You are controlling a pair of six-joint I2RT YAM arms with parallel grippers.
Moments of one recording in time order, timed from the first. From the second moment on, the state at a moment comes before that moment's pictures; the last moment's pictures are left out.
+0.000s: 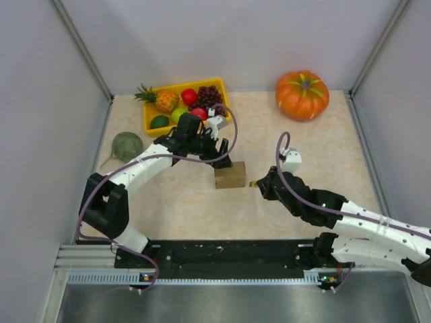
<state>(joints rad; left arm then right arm) -0.50 1.57 1.17 -0.31 0.58 -0.13 1.09 0.88 0.70 -0.40 0.59 0.77</state>
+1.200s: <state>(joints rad) -0.61 1.69 1.16 -0.31 0.62 0.52 0.77 0.95 0.84 -0.48 0.29 0.78</state>
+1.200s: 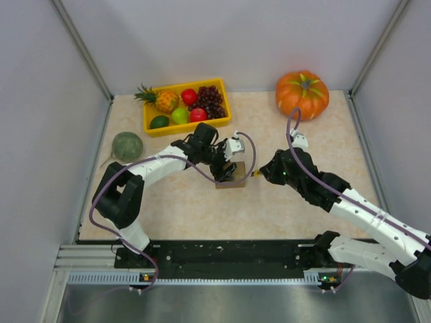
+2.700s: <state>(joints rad) -0.61 1.71 1.14 -0.26 0.63 0.54 0.76 1.10 0.78 -0.21 0.32 0.66</state>
